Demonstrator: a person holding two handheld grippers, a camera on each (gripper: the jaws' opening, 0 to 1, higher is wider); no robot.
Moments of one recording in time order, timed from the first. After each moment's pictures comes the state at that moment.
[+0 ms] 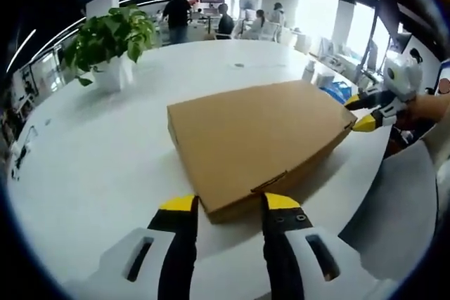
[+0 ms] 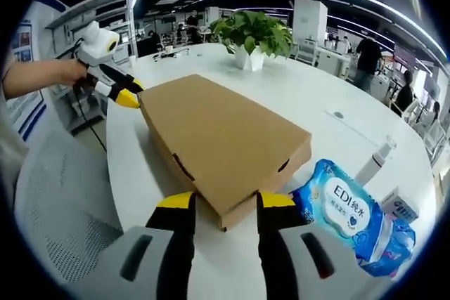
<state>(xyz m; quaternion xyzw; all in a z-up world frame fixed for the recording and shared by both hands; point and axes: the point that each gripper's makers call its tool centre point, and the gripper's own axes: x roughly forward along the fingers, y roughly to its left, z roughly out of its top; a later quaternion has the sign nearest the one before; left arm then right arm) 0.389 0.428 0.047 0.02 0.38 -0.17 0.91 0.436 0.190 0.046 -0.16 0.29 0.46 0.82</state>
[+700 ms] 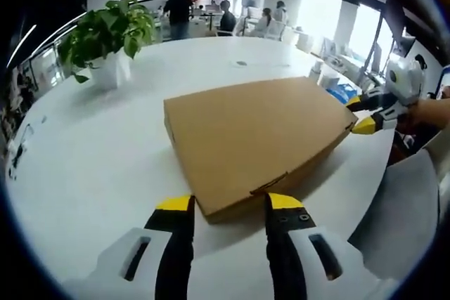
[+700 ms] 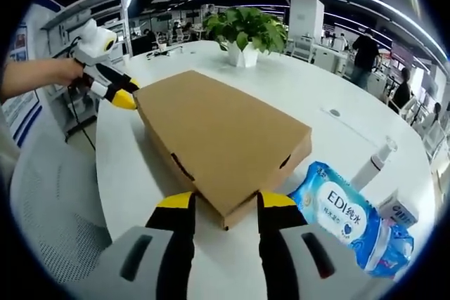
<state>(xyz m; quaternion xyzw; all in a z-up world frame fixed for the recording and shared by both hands) 0.419 0.425 0.043 0.01 0.39 -0.16 0.91 0.466 0.190 0.041 -0.16 0.29 0.45 0.83</state>
